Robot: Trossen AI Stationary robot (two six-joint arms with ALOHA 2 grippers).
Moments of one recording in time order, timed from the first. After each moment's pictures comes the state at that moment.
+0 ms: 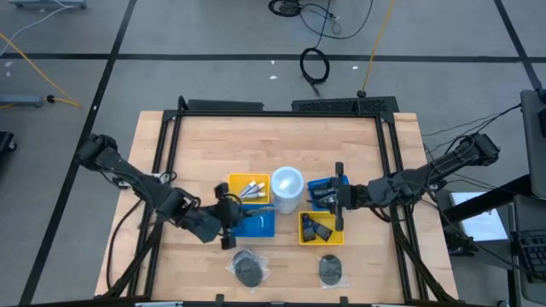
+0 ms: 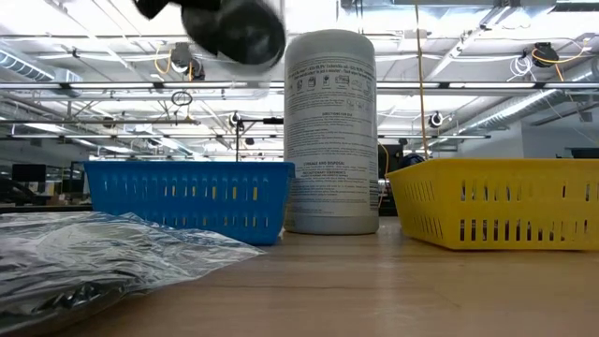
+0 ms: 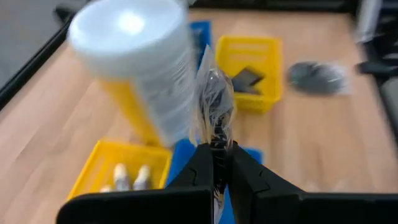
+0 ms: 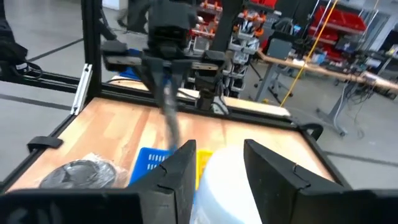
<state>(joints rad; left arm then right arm) -0.54 1.38 1.07 -0.42 -0.59 -0.43 0.42 1.09 0.79 0.15 0.47 -0.11</state>
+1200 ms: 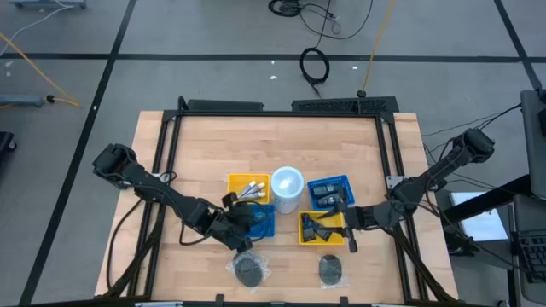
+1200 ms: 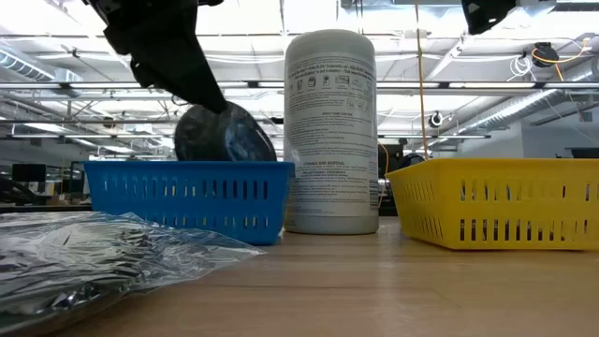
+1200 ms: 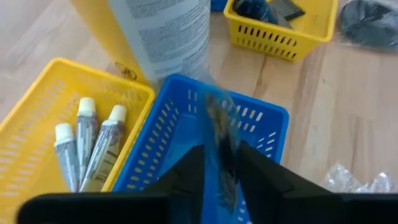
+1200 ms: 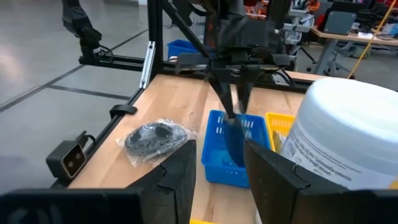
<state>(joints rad) -0.49 1.61 1.07 -0.43 -0.49 -0.69 0.62 1.08 0.56 0.29 0.47 0.07</state>
